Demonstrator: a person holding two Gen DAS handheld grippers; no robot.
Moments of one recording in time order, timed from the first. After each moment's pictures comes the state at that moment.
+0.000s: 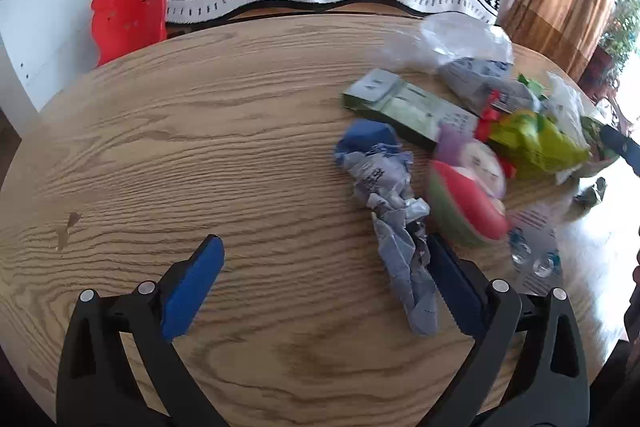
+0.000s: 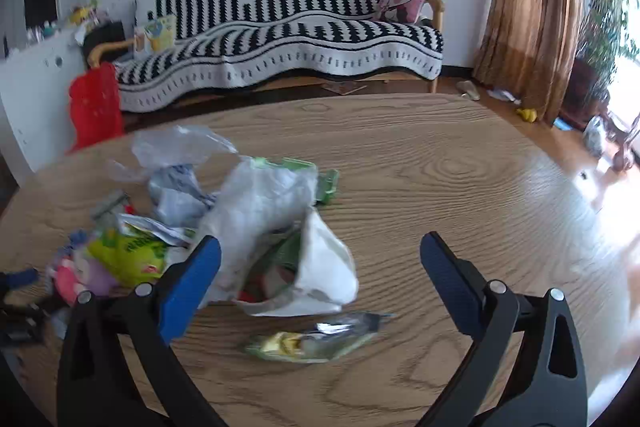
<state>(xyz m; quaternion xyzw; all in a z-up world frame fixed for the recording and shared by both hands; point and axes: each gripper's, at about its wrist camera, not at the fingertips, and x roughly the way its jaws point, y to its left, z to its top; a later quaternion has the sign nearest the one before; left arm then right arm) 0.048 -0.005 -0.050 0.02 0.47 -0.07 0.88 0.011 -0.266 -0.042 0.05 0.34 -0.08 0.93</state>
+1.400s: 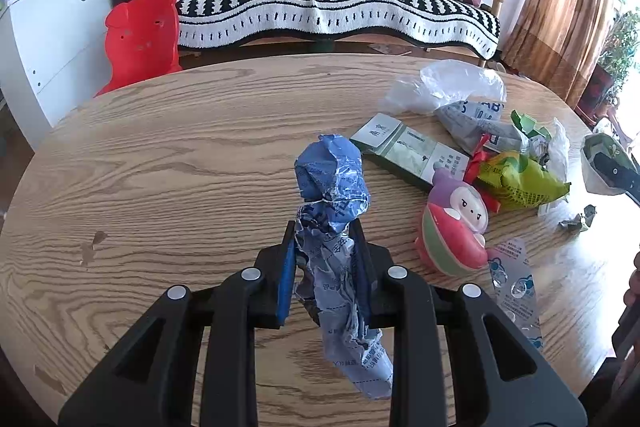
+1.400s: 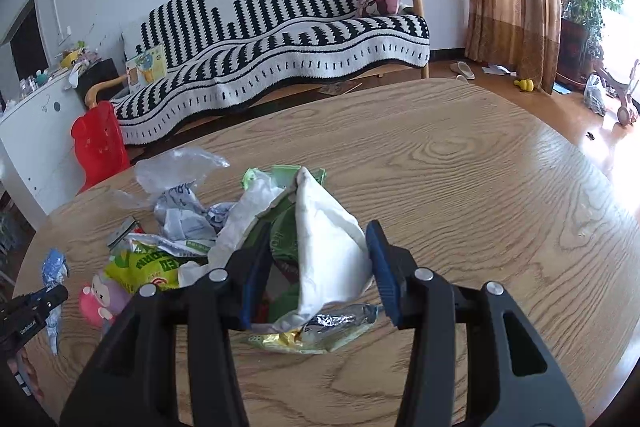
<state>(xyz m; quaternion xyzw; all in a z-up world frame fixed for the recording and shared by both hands) 0.040 0.000 -0.021 0.01 0.42 -0.06 0.90 -0.006 -0.286 -0.043 0.13 0.32 -0.07 0.93</state>
